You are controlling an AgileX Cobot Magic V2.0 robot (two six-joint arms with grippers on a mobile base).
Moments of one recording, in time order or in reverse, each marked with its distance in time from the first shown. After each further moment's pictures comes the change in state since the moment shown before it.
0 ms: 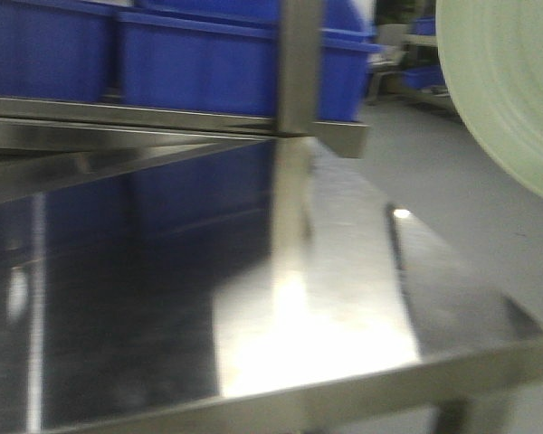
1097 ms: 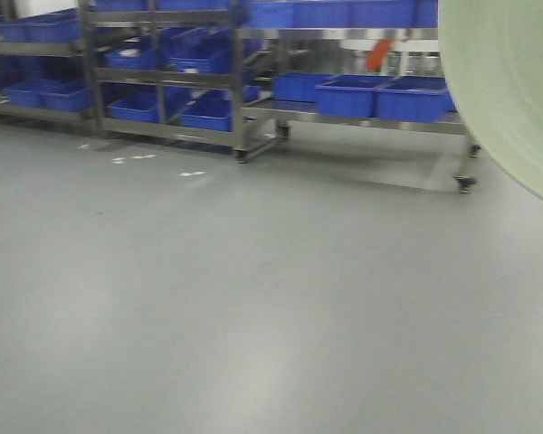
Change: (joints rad) left arm 0.000 0.000 0.000 0.000 0.000 0.000; right arm 0.000 0.000 0.000 0.000 0.000 0.000
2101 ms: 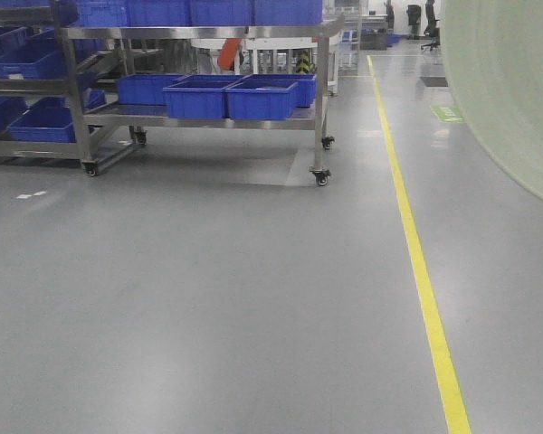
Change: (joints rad) left arm 0.000 0.000 0.000 0.000 0.000 0.000; right arm 0.000 0.000 0.000 0.000 0.000 0.000
